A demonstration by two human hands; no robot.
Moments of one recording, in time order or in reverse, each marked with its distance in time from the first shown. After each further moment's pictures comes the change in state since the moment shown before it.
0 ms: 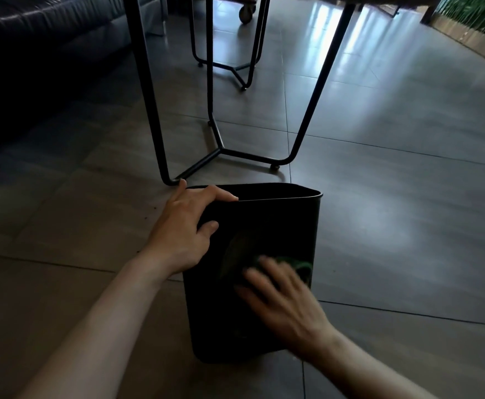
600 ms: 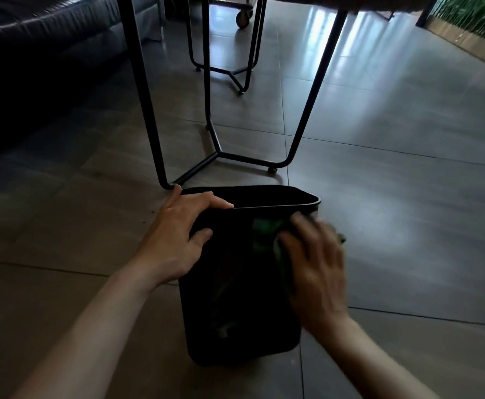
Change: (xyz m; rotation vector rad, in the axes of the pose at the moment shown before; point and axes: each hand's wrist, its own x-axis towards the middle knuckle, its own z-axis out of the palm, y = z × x) left_hand -0.006 0.002 -0.005 -0.038 -0.028 -0.017; right_hand 0.017 0.033 -0.024 0.081 0.206 0.497
